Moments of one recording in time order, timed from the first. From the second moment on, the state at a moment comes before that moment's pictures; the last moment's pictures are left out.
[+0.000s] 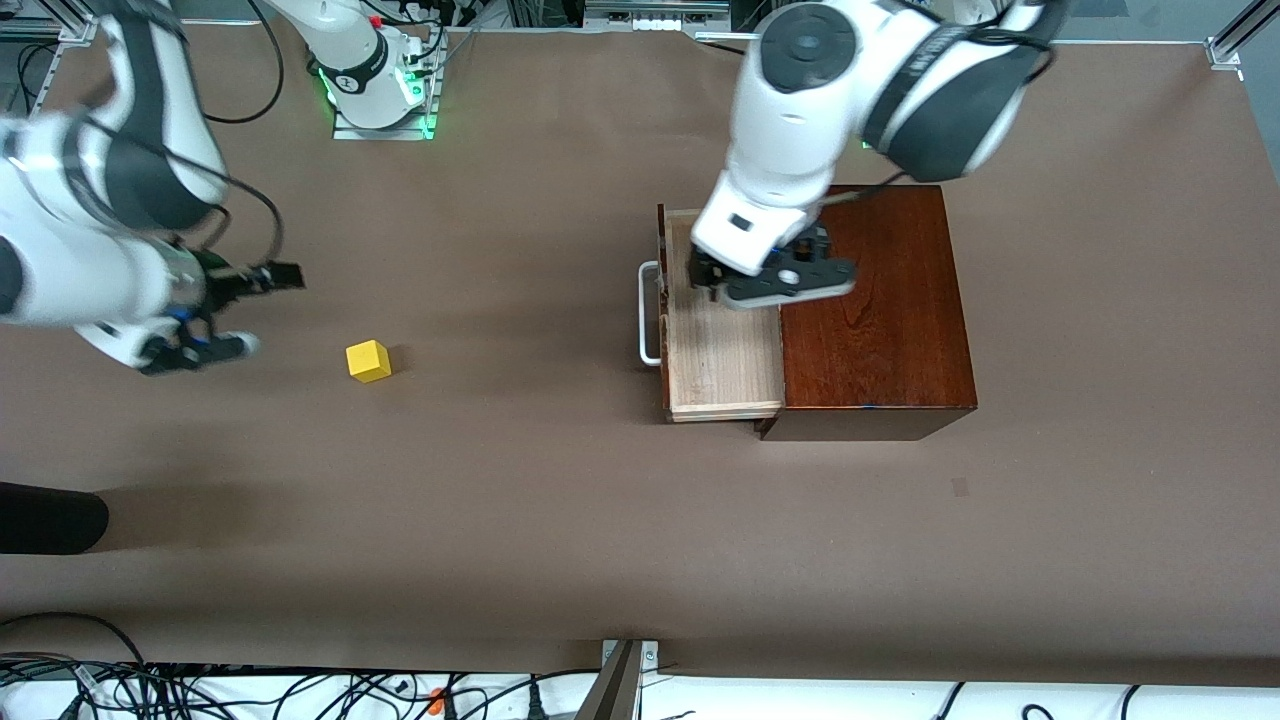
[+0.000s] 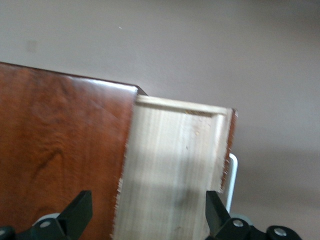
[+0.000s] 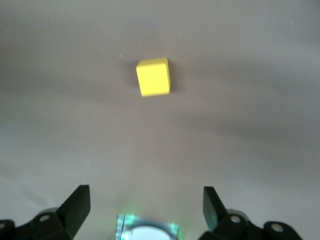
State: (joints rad) left arm -0.17 0.36 -0.51 -1.42 0.21 1.76 -0.89; right arm 0.09 0.31 -0.02 -1.69 0.04 1.63 -0.15
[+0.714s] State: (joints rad) left arm -0.07 0.15 -0.14 -1.43 -0.02 1.54 -0.22; right arm 0.08 0.36 -0.01 -2.10 0.04 2.35 -0.37
